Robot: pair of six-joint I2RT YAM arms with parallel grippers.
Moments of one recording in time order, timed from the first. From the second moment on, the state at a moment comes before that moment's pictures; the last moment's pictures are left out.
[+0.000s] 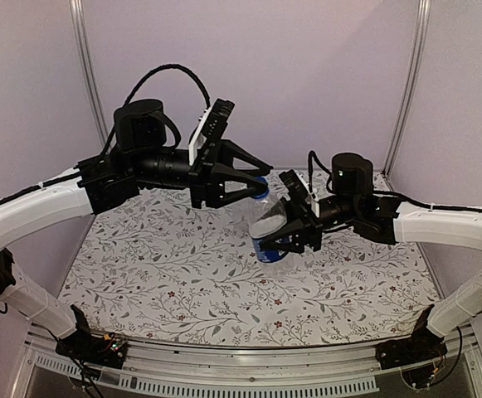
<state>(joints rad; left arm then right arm) -0.93 1.42 1.35 0.03 0.78 0.03 0.82 1.44 0.98 0.29 -1.05 -0.10</state>
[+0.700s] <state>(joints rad) -0.92 1.43 1.35 0.01 0.76 0.04 0.82 1.44 0.98 0.27 -0.99 -0.10</state>
